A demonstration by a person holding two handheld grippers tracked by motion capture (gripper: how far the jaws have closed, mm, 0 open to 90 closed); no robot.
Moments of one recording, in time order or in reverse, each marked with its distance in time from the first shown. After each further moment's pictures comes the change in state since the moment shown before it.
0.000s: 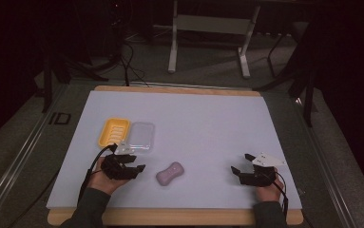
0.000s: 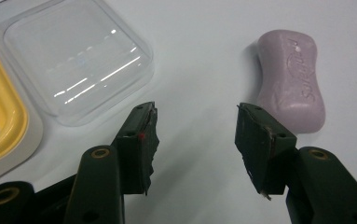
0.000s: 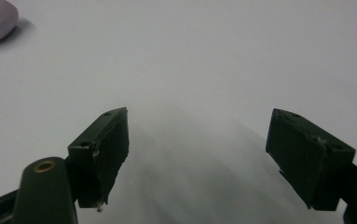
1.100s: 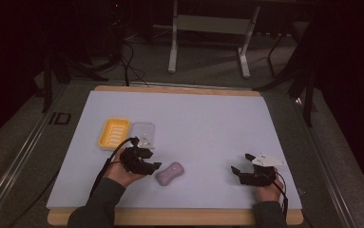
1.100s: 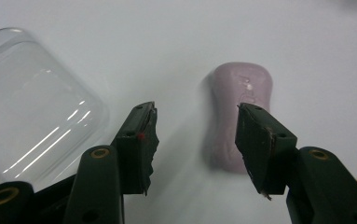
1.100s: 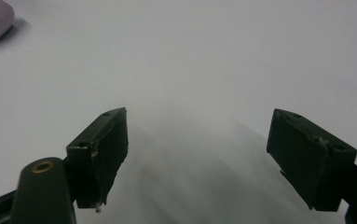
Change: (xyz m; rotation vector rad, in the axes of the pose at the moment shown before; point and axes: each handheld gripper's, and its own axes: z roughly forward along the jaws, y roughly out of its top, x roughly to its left) left arm -0.028 0.047 0.017 0.067 -0.062 0.104; right arm 0.000 0.000 0.000 0.005 -0.007 0.004
